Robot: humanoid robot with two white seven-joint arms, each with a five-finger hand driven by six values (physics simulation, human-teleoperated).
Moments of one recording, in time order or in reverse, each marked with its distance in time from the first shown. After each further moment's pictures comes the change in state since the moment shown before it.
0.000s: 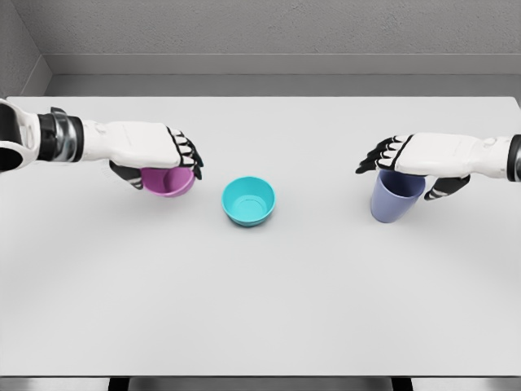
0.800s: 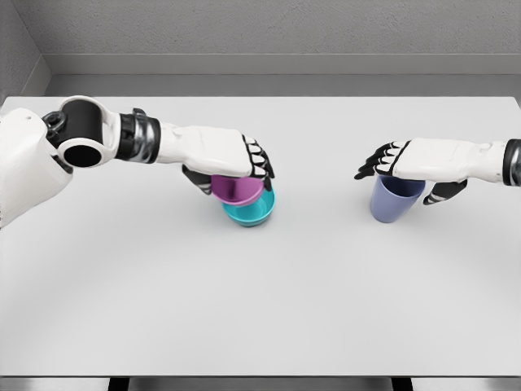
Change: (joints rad) left arm -0.048 -0.213 -0.058 0.031 0.000 0.001 0.000; right arm 0.000 0.003 0.023 0.007 0.008 0.000 0.000
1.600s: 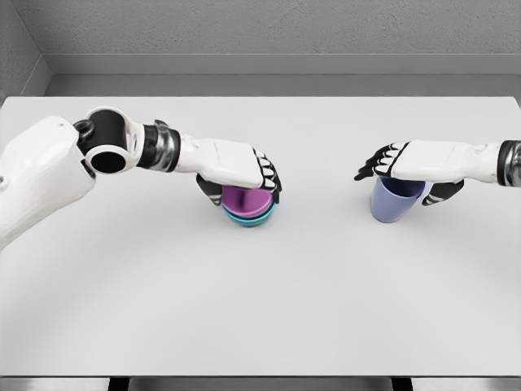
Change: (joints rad) left arm -0.005 -0.065 -0.059 0.083 -0.010 0.000 0.000; right arm -0.006 0.022 0.013 0.039 0.022 0.000 0.000
